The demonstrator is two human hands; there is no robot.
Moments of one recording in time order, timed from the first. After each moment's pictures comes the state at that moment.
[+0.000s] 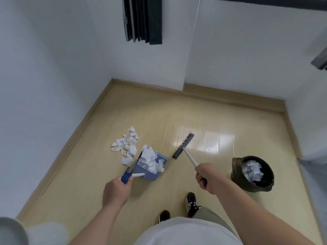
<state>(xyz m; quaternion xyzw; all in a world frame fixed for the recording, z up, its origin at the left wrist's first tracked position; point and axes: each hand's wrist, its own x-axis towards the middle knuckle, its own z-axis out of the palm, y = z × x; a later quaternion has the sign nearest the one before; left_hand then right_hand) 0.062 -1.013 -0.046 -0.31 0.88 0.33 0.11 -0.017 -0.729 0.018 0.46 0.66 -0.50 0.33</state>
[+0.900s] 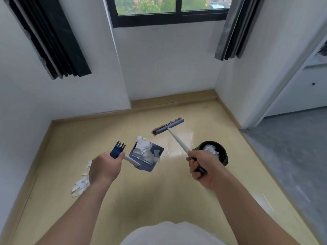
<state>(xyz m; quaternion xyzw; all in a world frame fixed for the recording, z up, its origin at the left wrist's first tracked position) -0.023 -0.860 0.073 -0.09 0.94 0.31 0.04 0.080 -0.595 0.123 0.45 0.47 -0.75 0.14</state>
